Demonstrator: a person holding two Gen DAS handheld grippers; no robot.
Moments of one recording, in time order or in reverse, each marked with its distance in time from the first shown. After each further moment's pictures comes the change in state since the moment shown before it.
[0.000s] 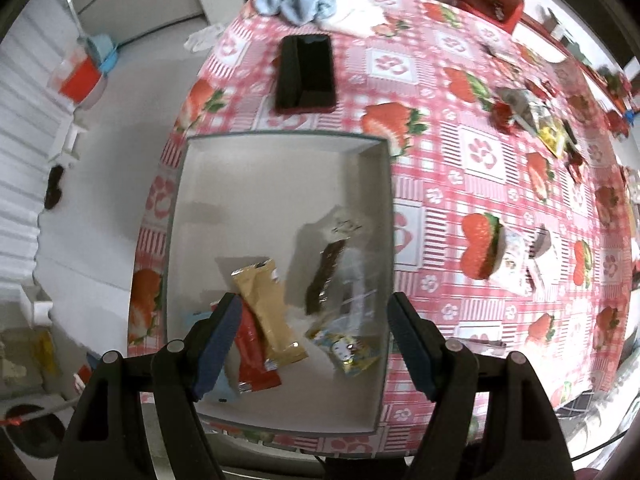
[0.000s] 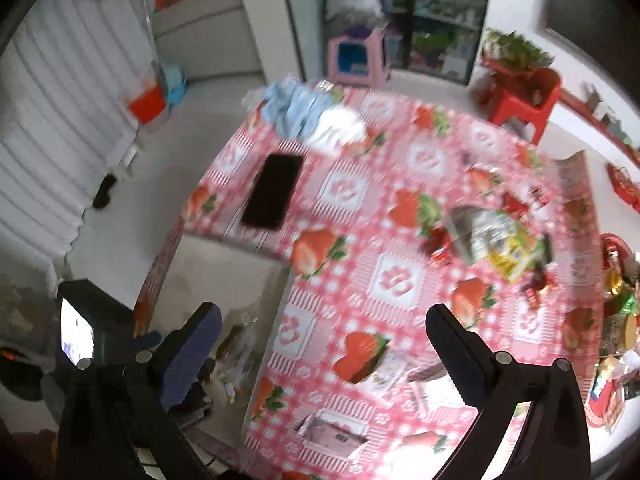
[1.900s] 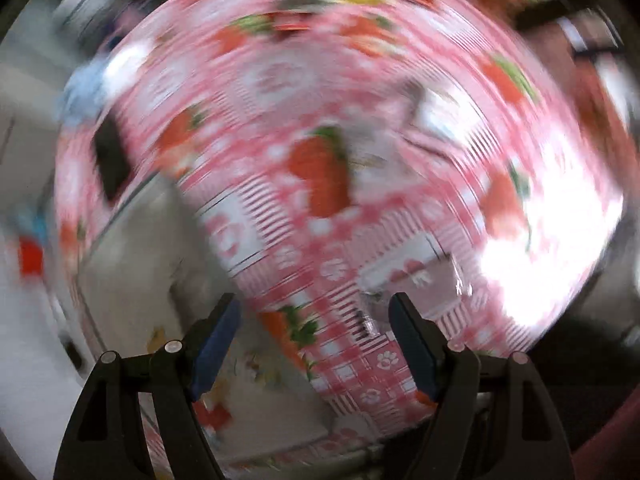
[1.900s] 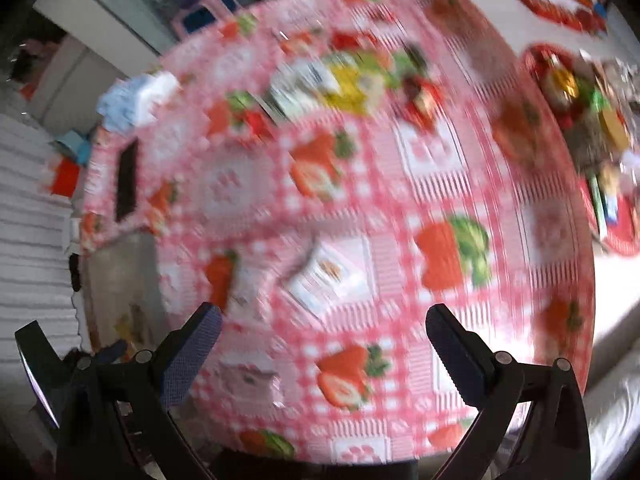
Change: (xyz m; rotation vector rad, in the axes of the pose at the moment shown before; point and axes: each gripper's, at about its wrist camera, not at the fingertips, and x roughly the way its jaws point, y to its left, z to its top) left arm 0.030 -0.159 -0.055 0.753 0.032 0.041; right arm 0.026 -0.183 -0.132 0.555 0.317 -0.065
